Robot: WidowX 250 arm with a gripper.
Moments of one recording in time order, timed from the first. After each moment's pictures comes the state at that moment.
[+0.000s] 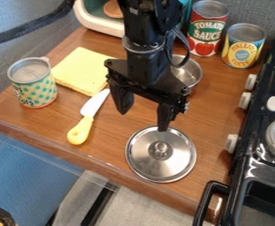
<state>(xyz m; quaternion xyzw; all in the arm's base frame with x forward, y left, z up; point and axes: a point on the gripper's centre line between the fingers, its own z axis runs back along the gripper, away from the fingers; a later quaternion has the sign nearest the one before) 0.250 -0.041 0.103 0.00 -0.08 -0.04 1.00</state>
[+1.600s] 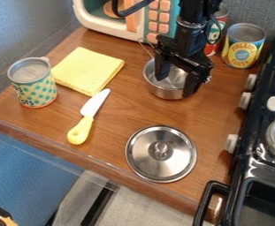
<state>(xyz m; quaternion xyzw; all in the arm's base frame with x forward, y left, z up) 0.374 -0.034 0.056 0.04 0.00 -0.15 0.99</state>
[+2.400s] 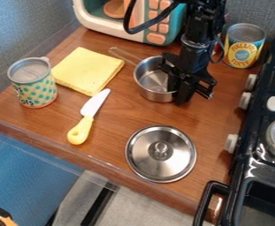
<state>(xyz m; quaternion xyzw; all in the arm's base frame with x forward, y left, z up) 0.373 -0.043 0.026 0.04 0.02 -0.15 0.99</state>
